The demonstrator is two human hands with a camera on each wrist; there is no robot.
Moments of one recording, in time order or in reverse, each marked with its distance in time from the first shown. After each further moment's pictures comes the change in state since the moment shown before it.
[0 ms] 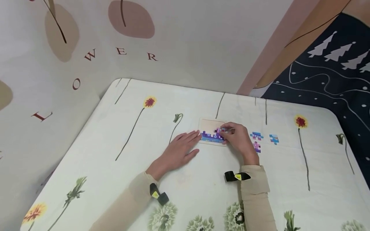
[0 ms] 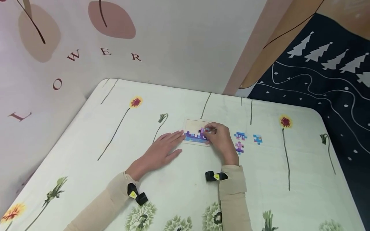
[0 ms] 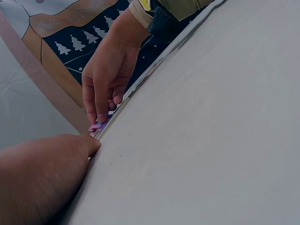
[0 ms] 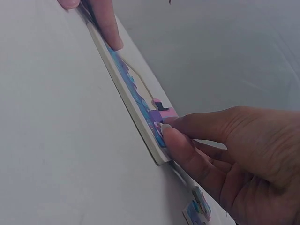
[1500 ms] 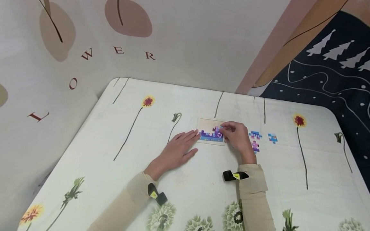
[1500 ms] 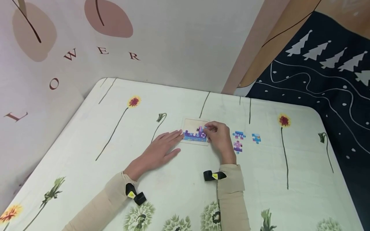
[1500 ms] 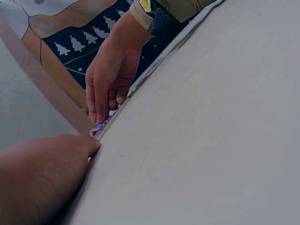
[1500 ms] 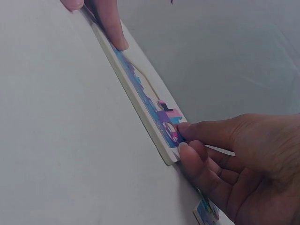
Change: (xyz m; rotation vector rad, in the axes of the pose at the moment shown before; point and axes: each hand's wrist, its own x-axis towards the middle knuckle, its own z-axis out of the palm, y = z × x) left_hand 0.001 0.000 -0.001 -0.025 -0.020 -0.012; right_hand 0.002 0.003 0.002 0.102 0.066 0.036
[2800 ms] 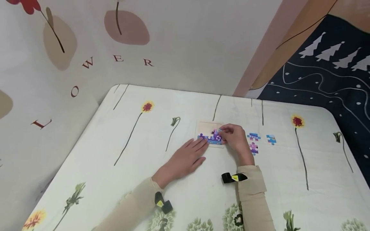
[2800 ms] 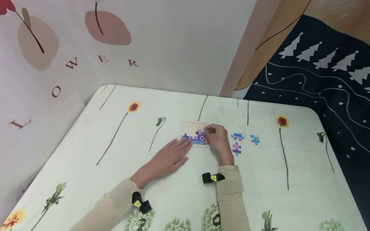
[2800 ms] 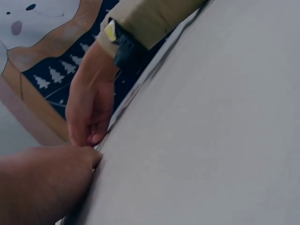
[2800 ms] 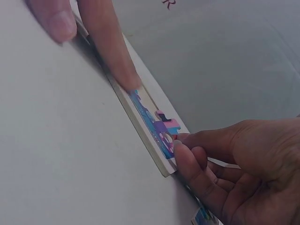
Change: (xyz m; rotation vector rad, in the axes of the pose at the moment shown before) left_hand 0.011 0.026 0.008 0.176 -0.065 0.105; right_hand 0.004 -0.003 0.002 0.085 0.010 0.110
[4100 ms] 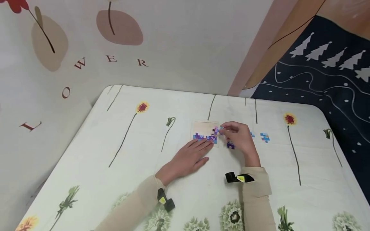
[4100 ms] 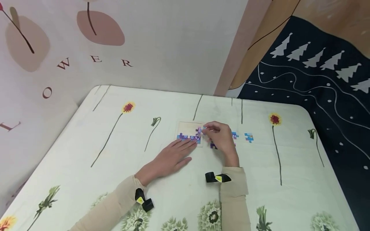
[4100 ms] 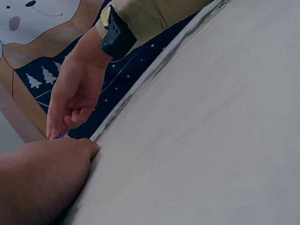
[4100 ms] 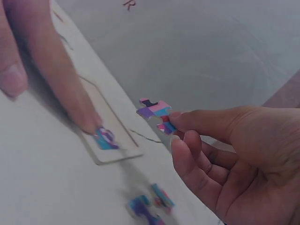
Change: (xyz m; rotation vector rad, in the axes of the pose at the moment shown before) left_hand 0.021 0.012 0.008 -0.050 -0.008 0.066; right_hand -0.019 -0.003 -0.029 0.042 0.049 -0.109
